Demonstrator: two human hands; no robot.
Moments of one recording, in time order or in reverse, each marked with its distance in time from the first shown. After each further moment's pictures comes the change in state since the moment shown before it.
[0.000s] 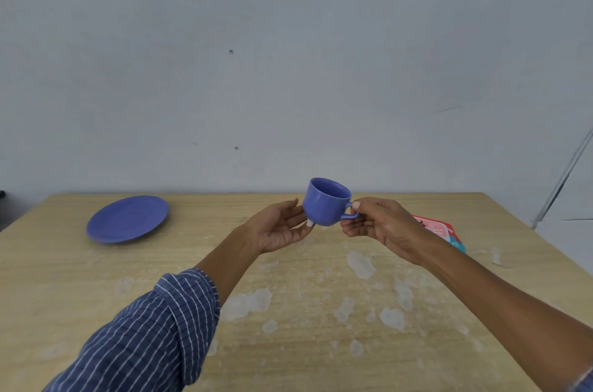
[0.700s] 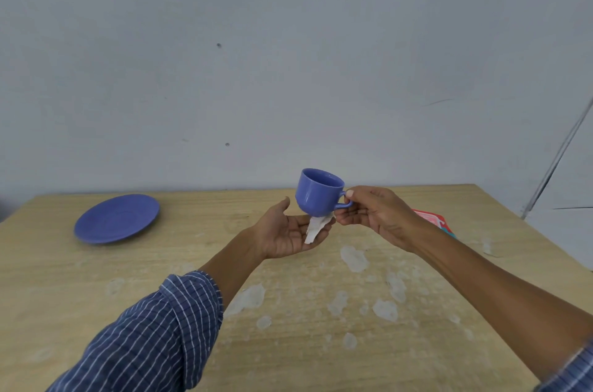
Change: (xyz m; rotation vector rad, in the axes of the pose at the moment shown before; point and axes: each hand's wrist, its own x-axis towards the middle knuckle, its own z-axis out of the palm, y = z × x) left_hand 0.009 -0.019 0.003 -0.152 -0.188 -0.280; right_hand 0.003 -0.006 -0.002 0.034 0.023 -0.014
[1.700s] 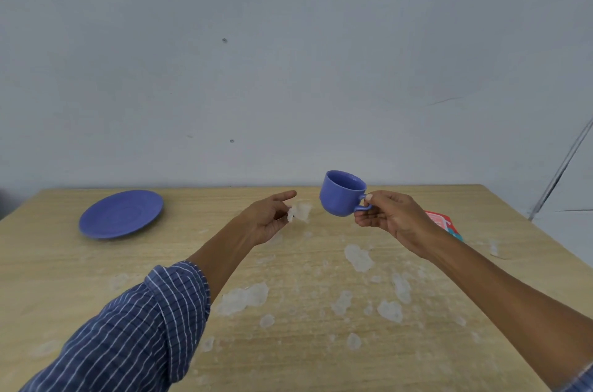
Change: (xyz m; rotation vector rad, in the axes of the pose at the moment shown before) left_hand -0.011 0.023 -0.006 0.337 0.382 0.459; right_hand 0.006 0.020 -0.027 -0.022 0.116 -0.006
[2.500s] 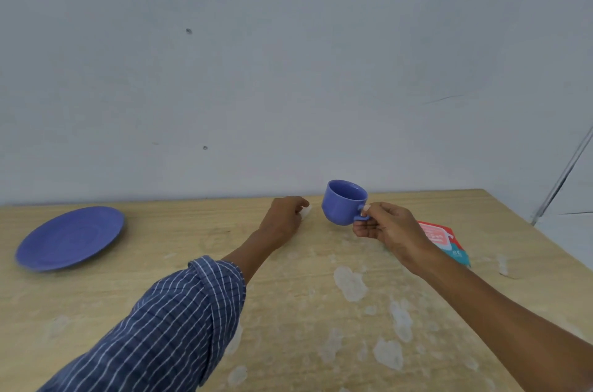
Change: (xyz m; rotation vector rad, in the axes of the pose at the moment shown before) left_hand 0.091 -0.025 0.039 1.374 0.097 0.557; right_hand 0.050 0.032 -0.027 -0.023 0.182 0.017
